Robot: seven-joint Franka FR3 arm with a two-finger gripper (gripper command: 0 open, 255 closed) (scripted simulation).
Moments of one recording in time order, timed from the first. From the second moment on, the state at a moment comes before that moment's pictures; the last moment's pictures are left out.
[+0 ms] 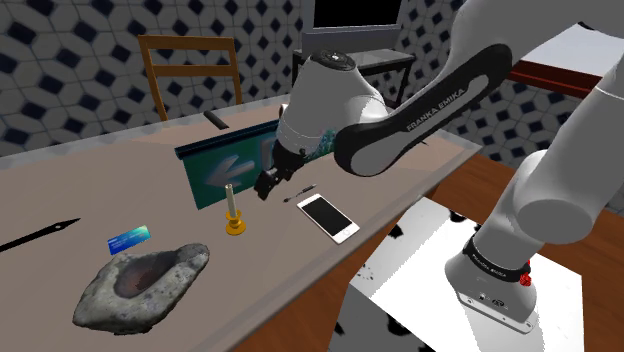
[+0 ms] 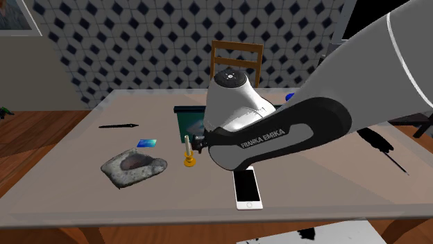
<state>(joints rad) 0.07 -0.04 0.49 -2.39 -0.22 2.68 0.60</state>
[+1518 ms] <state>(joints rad) 0.22 0.35 0.39 -2.11 -0.72 2.78 1.03</state>
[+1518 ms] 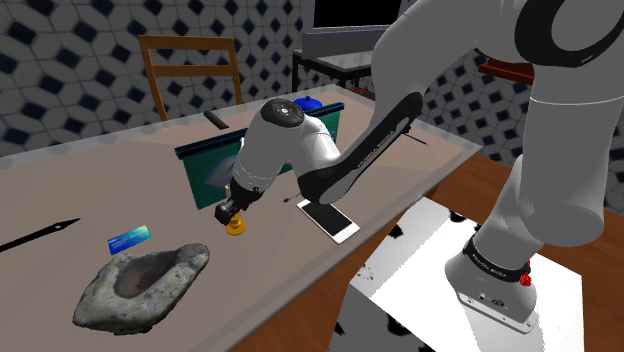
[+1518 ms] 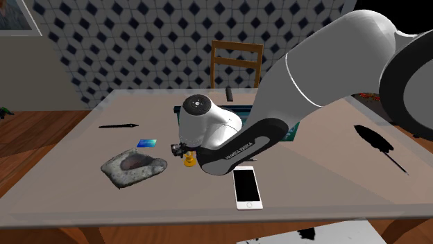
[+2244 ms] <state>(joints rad) 0.21 0.34 0.41 -2.11 -0.70 2.77 1.02</state>
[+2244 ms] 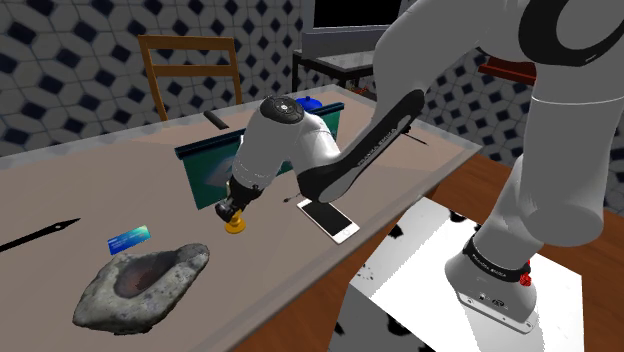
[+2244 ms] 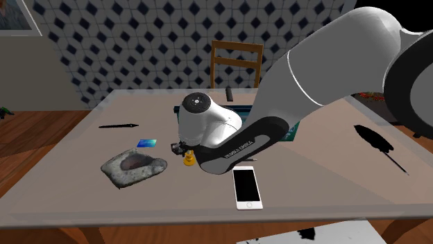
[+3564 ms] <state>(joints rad) 0.11 0.16 0.54 -2.08 -0.41 2.59 0.78</state>
